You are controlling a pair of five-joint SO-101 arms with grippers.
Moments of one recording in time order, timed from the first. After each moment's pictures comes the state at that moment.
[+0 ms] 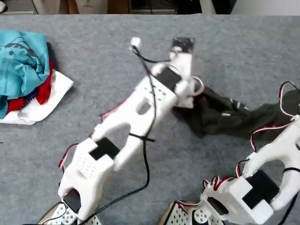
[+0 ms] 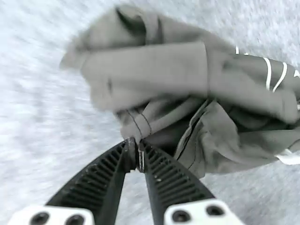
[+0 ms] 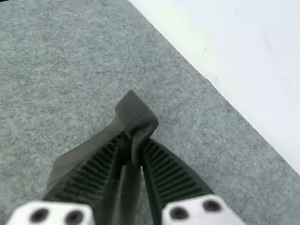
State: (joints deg) left arm 36.8 29.8 -42.9 85.1 18.8; right arm 47.6 -3.3 13.4 29.5 10.8
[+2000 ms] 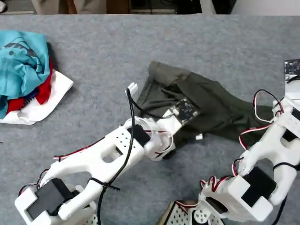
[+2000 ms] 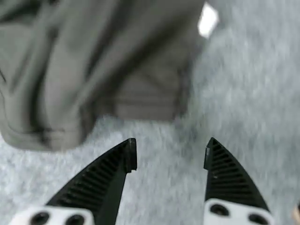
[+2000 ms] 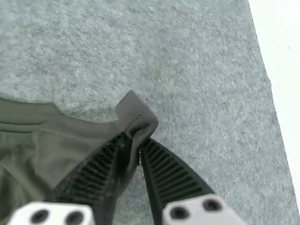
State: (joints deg) left arm 44.0 -13.2 40.4 39.8 -16.0; right arm 41.4 -2.9 28.3 26.9 34.9
